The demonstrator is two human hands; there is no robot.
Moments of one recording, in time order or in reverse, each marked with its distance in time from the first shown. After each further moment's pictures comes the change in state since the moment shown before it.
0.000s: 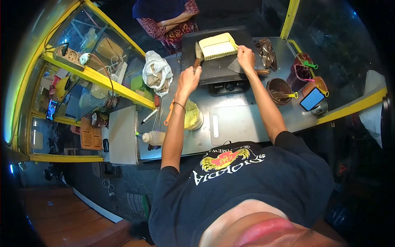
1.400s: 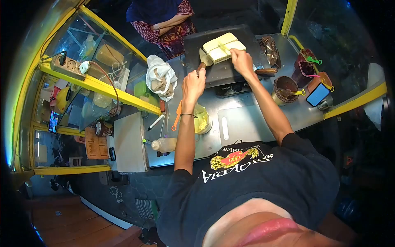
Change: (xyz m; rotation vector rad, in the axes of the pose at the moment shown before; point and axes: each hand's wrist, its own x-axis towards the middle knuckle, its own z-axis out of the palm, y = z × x) left_hand -0.007 0.006 -0.020 -0.193 -0.063 -0.120; right_hand -0.030 -0.052 0.003 -0.084 -0.198 -0.039
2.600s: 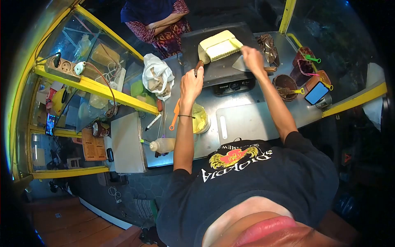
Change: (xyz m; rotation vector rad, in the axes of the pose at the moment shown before) left_hand 0.001 -0.004 0.004 -0.032 0.014 0.026; right_hand 0.009 0.048 -0.020 -0.142 0.067 -0.078
